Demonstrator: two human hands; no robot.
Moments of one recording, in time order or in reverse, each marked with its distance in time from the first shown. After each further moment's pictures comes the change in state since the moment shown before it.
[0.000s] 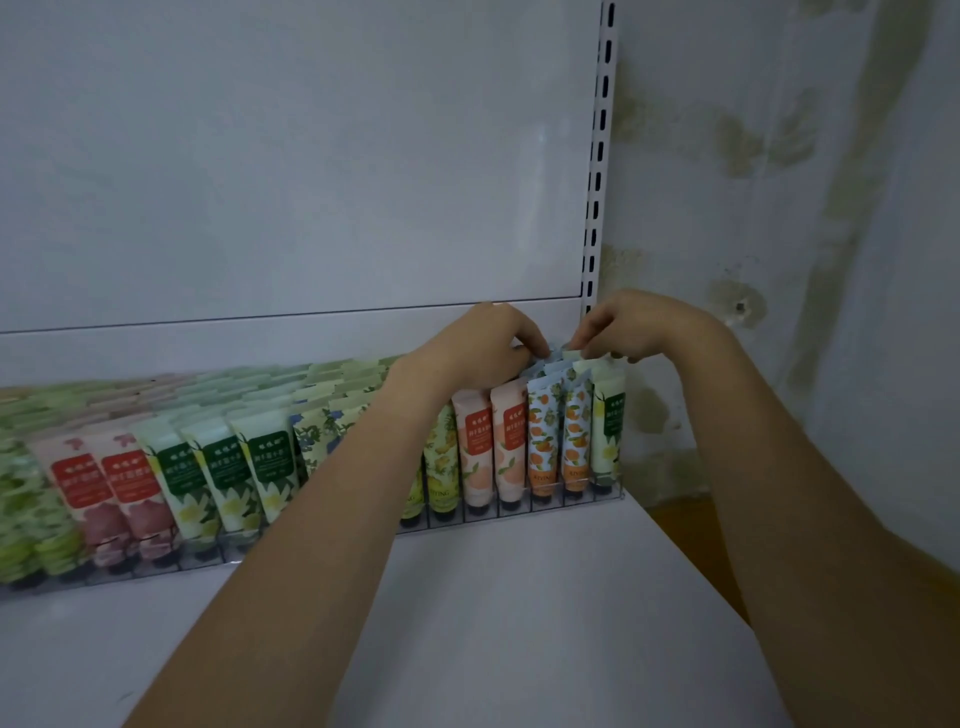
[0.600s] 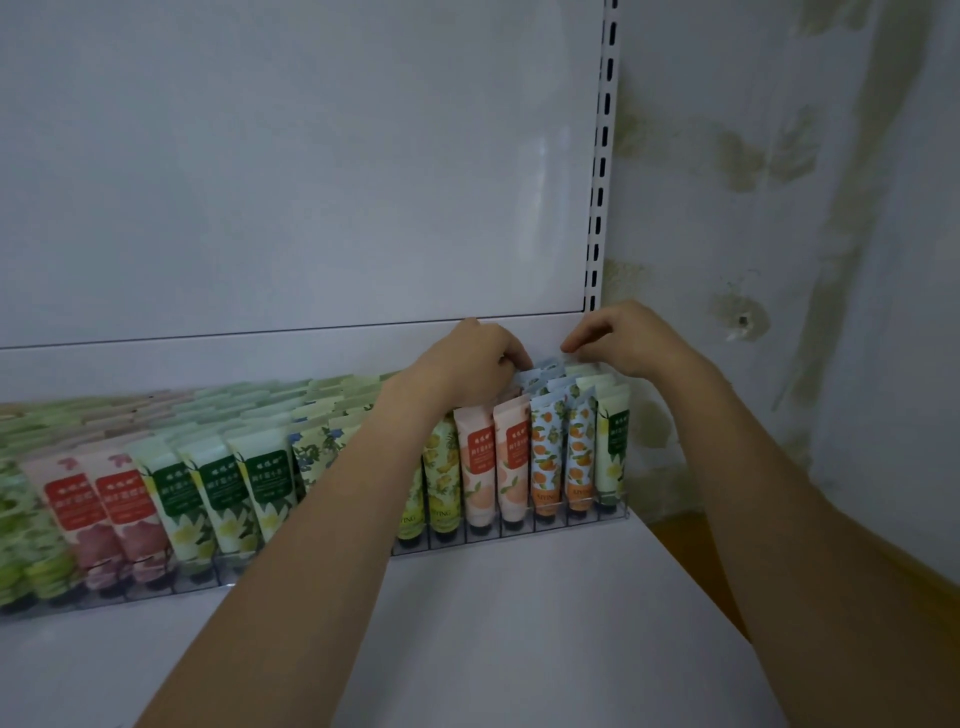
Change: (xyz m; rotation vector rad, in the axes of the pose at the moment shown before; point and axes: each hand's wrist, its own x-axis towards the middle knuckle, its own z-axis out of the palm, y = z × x) left_hand 0.000 -0.012 0.001 0.078 -0.010 -0.096; right_hand 0.016 0.011 0.019 0.235 0.236 -0.113
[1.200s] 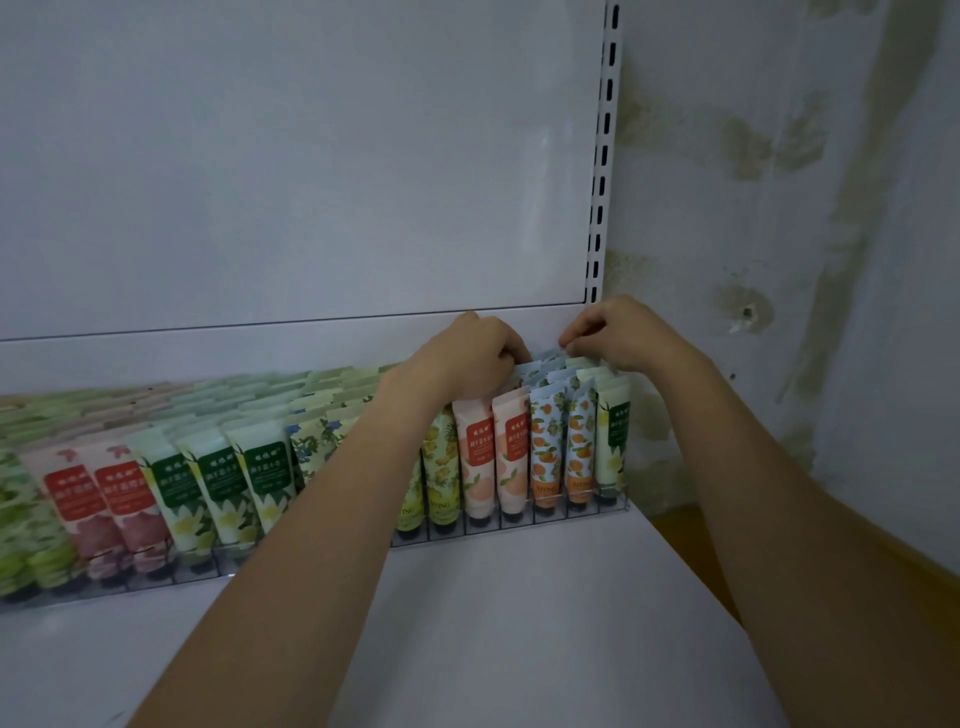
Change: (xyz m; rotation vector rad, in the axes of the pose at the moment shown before) left_hand -0.001 0.001 0.001 -0.005 -0.021 -0.017; right_hand 0.006 0.003 0.007 -0.010 -0.003 0.025
